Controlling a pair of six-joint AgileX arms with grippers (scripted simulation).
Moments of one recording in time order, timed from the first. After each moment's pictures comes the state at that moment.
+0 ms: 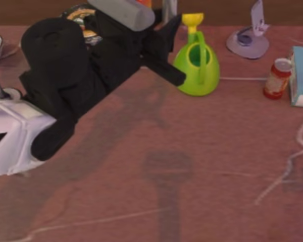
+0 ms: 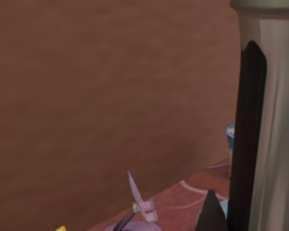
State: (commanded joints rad) left arm -0.63 1.52 0.79 0.78 0.15 0.00; right arm 0.00 0.00 0.00 0.00 0.00 0.00
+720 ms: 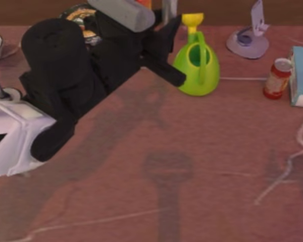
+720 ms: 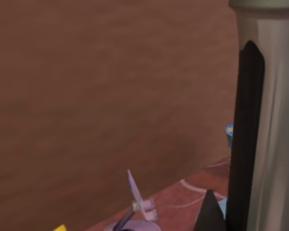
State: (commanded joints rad) left arm -0.63 1.52 0.79 0.78 0.15 0.00; right arm 0.15 0.23 0.16 0.06 0.00 0.00
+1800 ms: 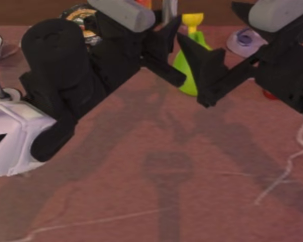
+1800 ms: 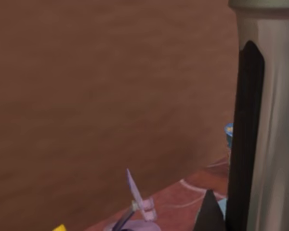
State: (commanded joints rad) left arm -0.63 1.52 0.79 0.78 0.15 0.00; right arm 0.69 1.16 0.79 0.33 0.01 0.03
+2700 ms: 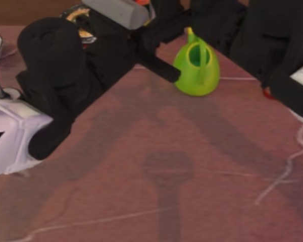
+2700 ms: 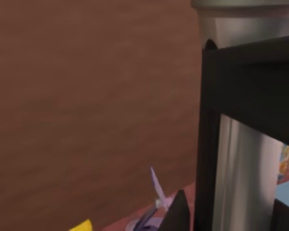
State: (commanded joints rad) left arm -0.63 1.52 0.79 0.78 0.15 0.00; right arm 0.69 1.57 1.09 0.44 0.01 0.03
